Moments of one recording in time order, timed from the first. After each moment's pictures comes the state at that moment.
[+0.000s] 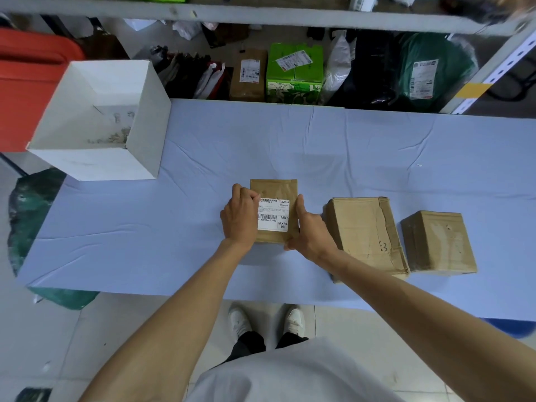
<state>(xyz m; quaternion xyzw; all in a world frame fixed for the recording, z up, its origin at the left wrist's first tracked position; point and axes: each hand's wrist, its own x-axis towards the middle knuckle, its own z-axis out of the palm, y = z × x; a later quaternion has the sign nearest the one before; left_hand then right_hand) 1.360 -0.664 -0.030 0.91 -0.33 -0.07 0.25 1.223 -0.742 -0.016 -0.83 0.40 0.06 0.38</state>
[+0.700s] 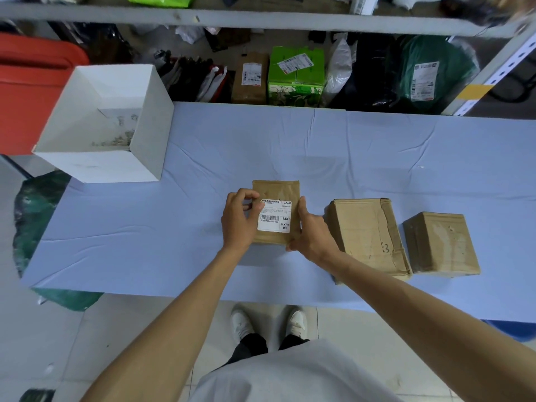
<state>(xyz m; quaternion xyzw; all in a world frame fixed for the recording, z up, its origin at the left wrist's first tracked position) 1.361 -0.647 -0.035 0.81 -0.27 -0.18 0.49 1.223 -0.742 -0.021 -0.83 0.40 0.06 0.38</state>
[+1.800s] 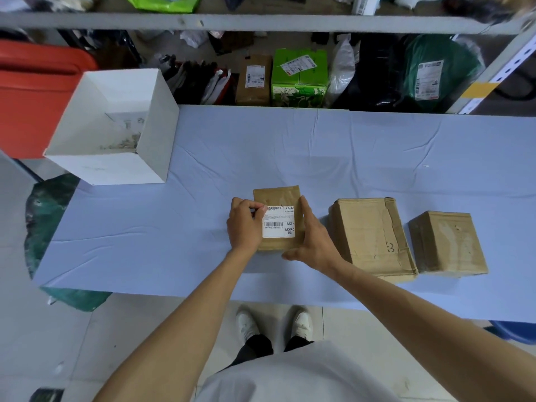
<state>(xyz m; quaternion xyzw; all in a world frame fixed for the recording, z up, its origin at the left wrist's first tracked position) 1.353 -0.650 -0.034 0.88 -0.23 -0.18 0.39 1.212 -0.726 -0.019 -0.77 0.37 -0.02 0.51</state>
